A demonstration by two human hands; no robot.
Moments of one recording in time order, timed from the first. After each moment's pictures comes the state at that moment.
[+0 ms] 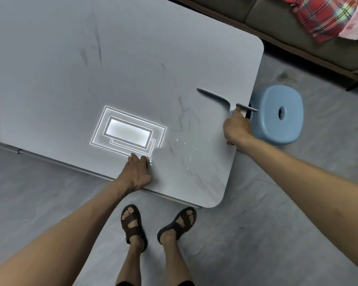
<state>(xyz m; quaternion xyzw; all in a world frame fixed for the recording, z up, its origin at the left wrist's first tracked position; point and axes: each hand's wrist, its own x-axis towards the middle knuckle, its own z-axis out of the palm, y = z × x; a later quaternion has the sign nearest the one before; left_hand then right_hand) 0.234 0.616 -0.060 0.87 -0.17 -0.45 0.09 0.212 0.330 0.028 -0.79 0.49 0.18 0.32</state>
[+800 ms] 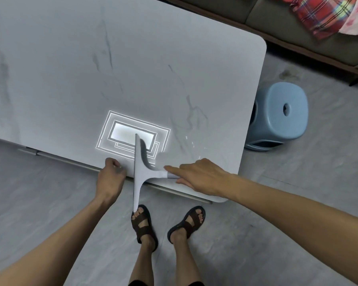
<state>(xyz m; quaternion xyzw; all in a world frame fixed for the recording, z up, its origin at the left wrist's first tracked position) 0.236 0.709 -0.045 0.92 0.07 -0.27 0.28 0.142 0.447 0.008 -0.94 -0.18 0.25 0.15</state>
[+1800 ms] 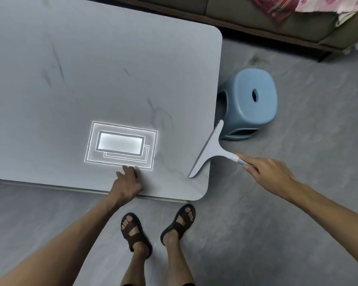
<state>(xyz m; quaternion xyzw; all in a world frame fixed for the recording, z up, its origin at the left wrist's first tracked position) 0.199 0.589 -0.054 0.87 -0.14 -0.48 0.06 -0.017 0.249 0.018 -0.94 0.22 0.24 0.12</state>
